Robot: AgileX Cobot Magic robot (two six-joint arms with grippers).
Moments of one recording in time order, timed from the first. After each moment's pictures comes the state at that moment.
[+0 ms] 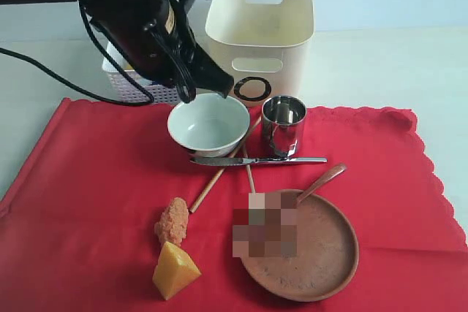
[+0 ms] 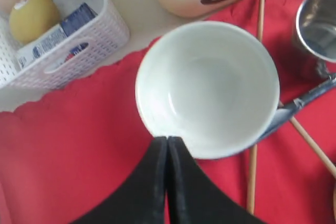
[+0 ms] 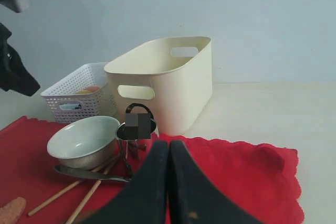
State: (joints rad) left arm -0.80 1.77 -1.36 0.41 0.84 -0.42; right arm 0.24 0.02 0.00 -0.05 0.18 0.22
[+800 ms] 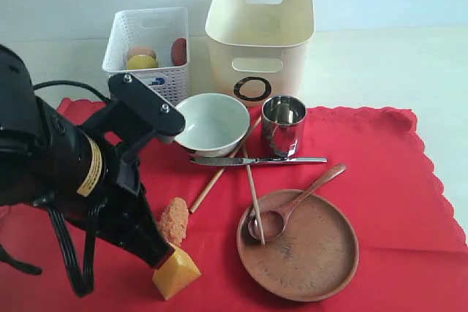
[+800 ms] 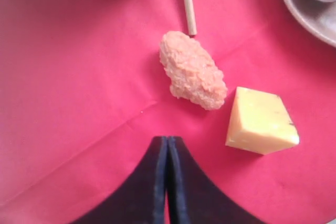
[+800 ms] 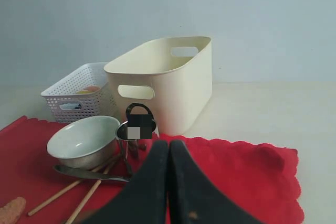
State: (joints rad) left arm -0.99 1.46 -0.82 0.35 0.76 -0.42; right arm 0.24 0.02 0.00 -0.05 0.18 0.22
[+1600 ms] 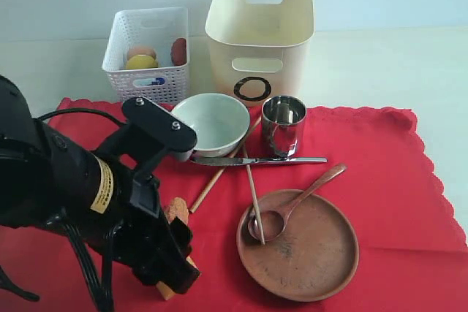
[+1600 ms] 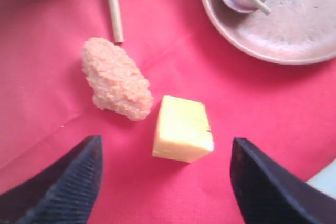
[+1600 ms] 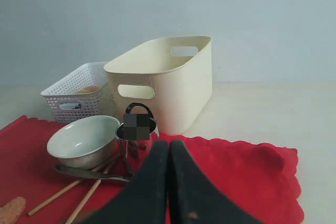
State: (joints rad) left arm -1.00 1.46 -0.77 0.12 0.60 -0.29; right arm 0.24 0.02 0.00 -0.05 0.18 0.22
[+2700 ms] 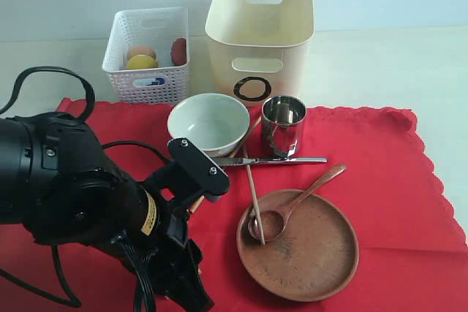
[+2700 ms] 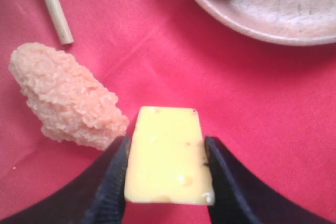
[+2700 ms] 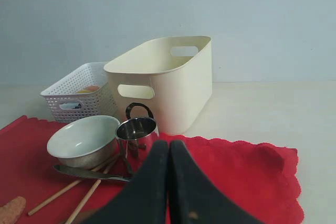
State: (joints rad) left arm -1.00 1.68 -0.77 0.06 0.48 -0.13; right arm 0.24 0.02 0.00 -0.05 0.18 0.22
